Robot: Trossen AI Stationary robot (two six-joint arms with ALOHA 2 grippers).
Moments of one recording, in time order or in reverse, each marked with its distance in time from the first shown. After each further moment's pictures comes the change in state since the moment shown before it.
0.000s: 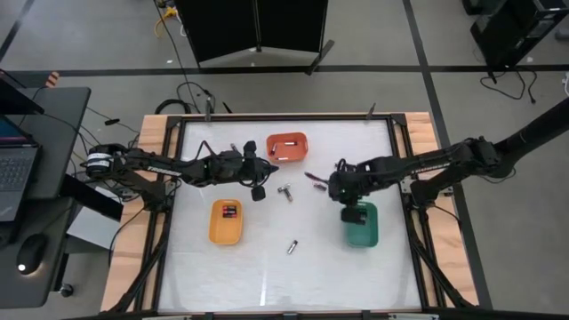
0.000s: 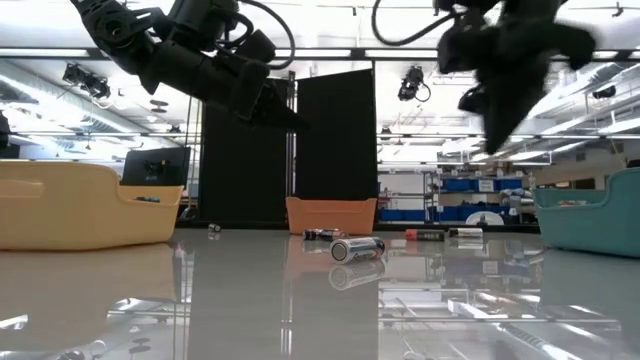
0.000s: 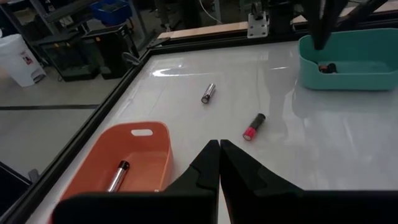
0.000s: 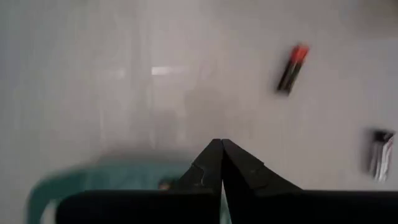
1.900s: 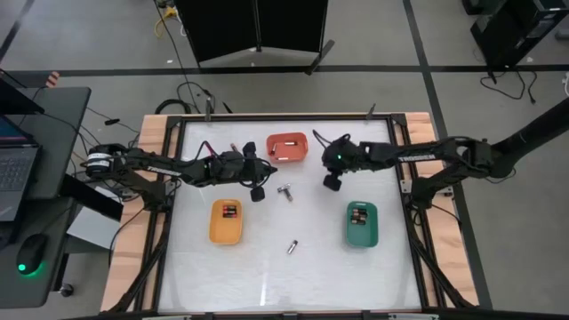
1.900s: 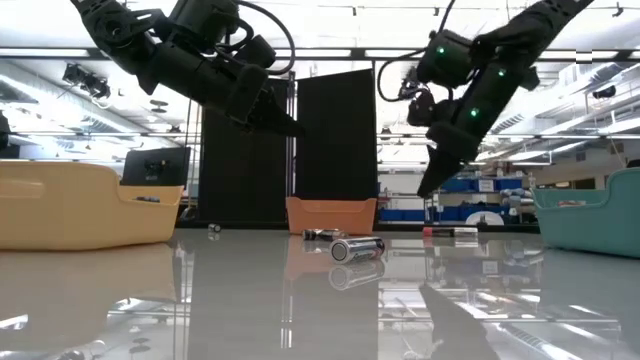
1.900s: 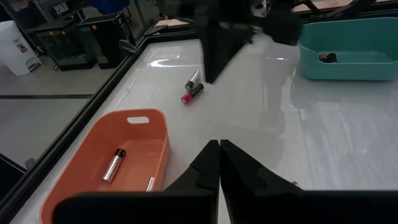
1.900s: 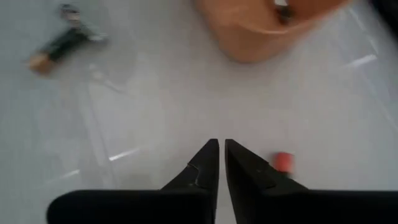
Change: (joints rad) left arm 0.000 0.000 0.000 -0.040 0.001 -0.022; right arm -0.374 0.045 -0.264 0.623 0.107 -0.121
